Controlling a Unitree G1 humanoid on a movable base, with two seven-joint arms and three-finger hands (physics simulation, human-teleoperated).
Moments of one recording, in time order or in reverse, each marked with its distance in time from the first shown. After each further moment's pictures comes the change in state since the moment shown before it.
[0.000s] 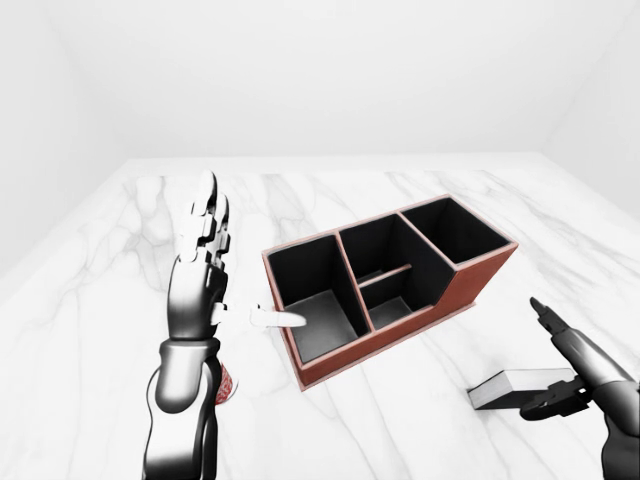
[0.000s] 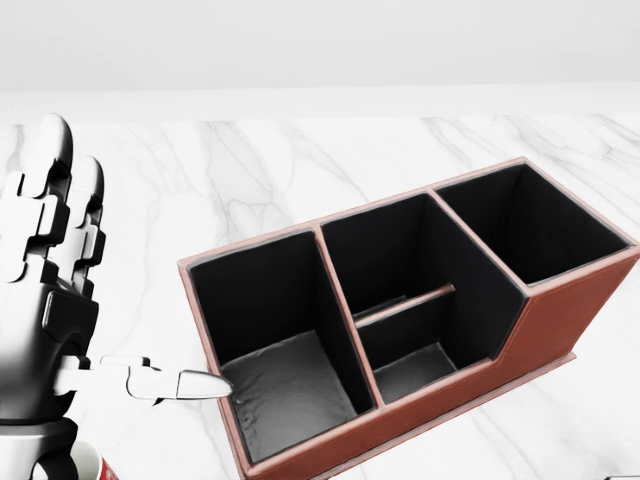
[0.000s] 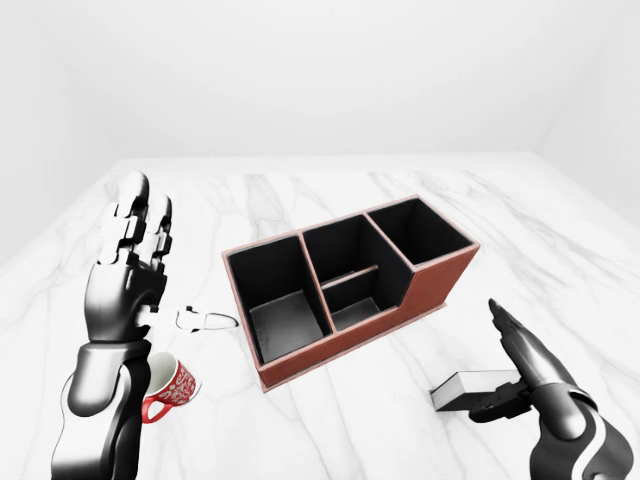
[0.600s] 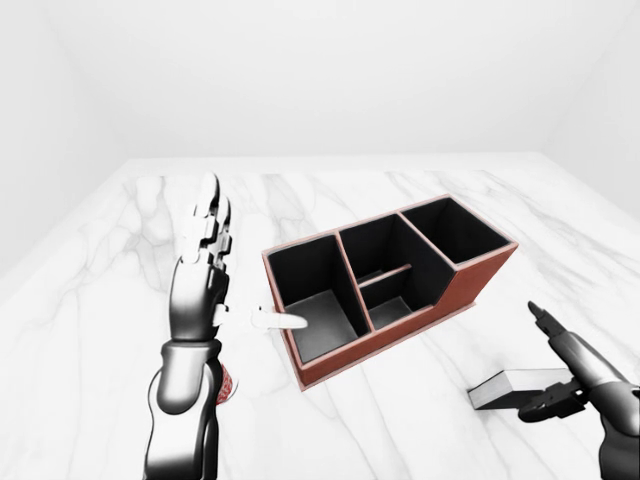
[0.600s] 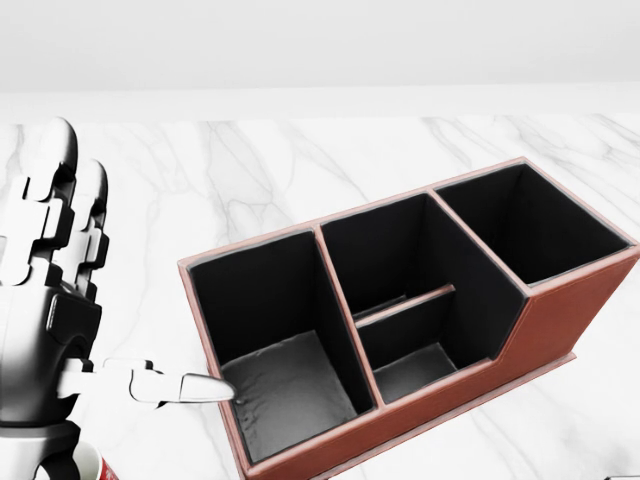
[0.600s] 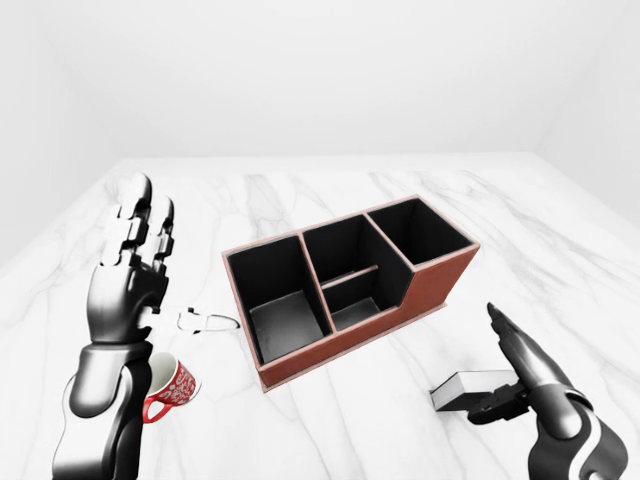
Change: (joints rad) left arm 0.009 -0.002 -0.008 -0.002 0.006 0.000 -0.001; right arm 0.002 -0.009 0.015 0.043 0.004 0.000 -0.019
